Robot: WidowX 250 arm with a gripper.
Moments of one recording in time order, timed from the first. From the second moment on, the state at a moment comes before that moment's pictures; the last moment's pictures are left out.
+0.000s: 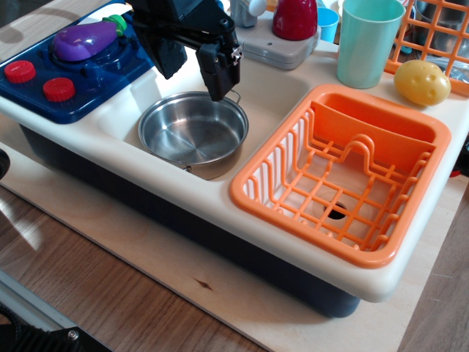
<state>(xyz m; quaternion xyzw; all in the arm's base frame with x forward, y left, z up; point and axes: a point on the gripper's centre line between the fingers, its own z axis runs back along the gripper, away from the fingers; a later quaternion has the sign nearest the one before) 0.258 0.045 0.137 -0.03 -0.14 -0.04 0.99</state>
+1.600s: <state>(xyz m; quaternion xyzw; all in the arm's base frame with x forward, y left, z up) 0.249 0.028 0.075 -0.06 -0.11 -0.19 0.97</state>
